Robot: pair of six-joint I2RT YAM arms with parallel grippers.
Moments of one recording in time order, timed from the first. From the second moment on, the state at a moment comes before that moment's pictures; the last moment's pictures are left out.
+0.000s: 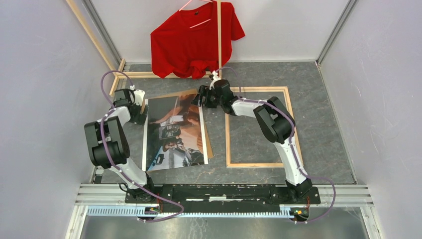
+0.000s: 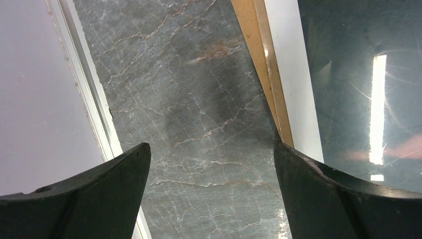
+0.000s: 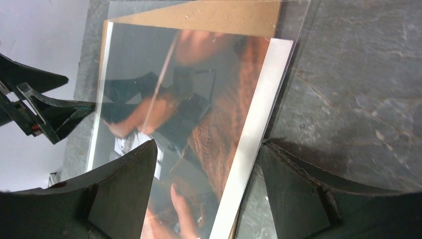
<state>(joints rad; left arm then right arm) 0.28 1.69 0.95 -0.22 -0.03 0.54 0.63 2.32 1.56 0.30 -0.30 0.68</state>
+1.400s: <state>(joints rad) 0.25 1.69 0.93 -0.17 -0.03 0.54 0.67 2.19 1.47 0.27 -0.35 0.68</state>
